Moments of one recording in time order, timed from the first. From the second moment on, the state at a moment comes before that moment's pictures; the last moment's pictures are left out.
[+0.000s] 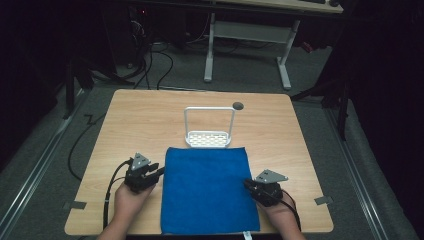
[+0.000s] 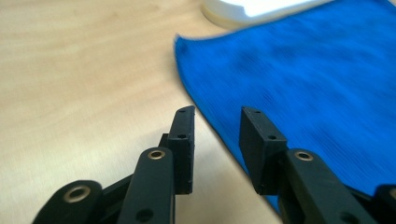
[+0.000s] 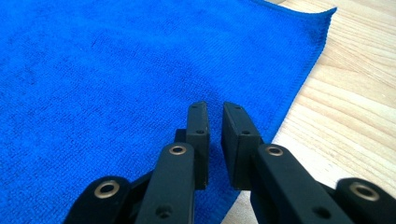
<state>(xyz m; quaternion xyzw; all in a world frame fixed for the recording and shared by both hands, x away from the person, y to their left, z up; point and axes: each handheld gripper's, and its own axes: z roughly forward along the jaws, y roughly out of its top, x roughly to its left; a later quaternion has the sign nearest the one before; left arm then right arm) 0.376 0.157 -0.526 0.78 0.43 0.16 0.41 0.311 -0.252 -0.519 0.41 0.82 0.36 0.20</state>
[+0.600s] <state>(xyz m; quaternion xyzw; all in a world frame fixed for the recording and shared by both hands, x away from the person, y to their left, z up) 0.449 0.117 -0.531 0.79 0.45 0.18 0.38 0.312 -0.254 -0.519 0.40 0.82 0.36 0.19</state>
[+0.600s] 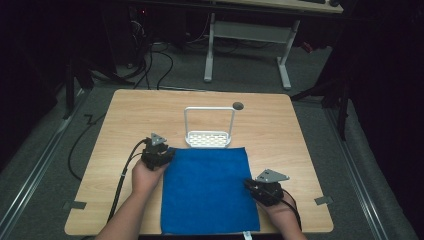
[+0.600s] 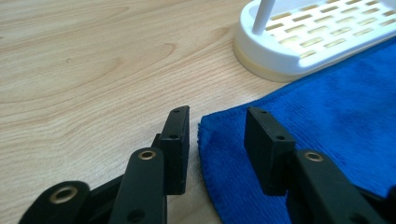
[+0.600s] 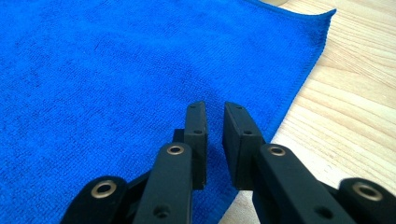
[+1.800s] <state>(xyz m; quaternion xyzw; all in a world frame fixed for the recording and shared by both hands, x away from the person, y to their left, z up) 0.449 0.123 -0.534 0.77 0.45 0.15 0.42 0.403 -0.250 -0.520 0.51 0.75 0.36 0.23</state>
